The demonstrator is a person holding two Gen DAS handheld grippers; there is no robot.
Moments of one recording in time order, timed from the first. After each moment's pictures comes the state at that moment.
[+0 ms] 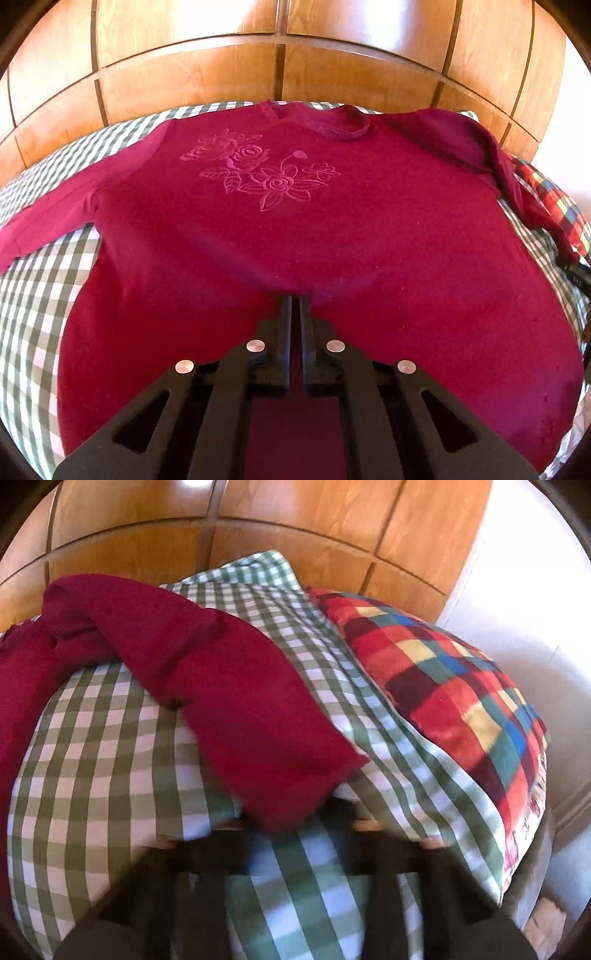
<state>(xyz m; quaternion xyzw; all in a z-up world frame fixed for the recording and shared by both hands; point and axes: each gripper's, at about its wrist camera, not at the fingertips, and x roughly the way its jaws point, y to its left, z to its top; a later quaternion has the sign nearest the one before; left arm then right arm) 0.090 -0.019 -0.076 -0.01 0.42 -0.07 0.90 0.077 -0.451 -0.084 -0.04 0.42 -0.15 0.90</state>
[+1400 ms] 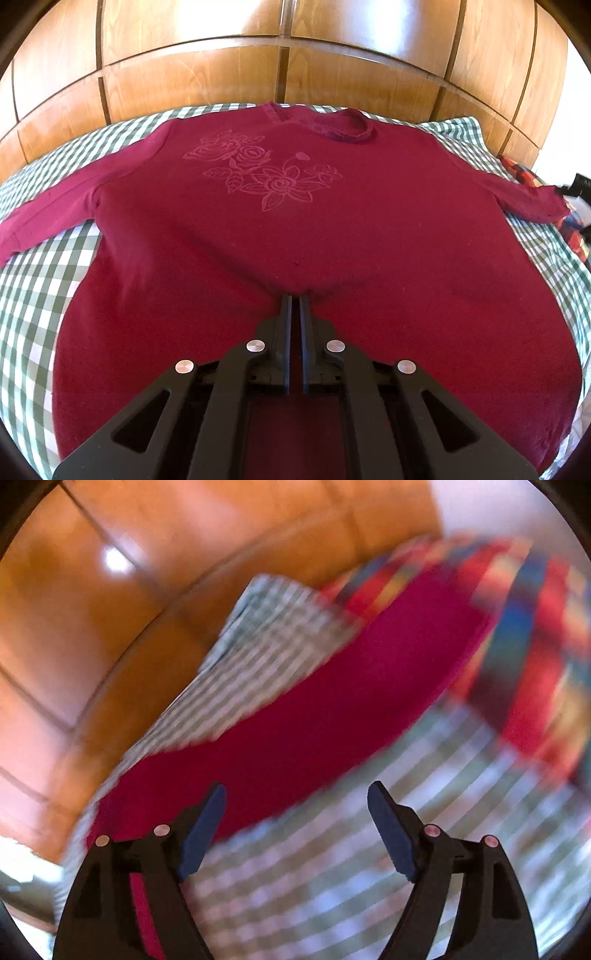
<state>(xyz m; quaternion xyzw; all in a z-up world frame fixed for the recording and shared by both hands) 0.090 -0.012 -0.077 -0.03 0.42 -0.07 0.90 0.135 -0.493 -0.038 0.33 0.42 -0.02 0.85</state>
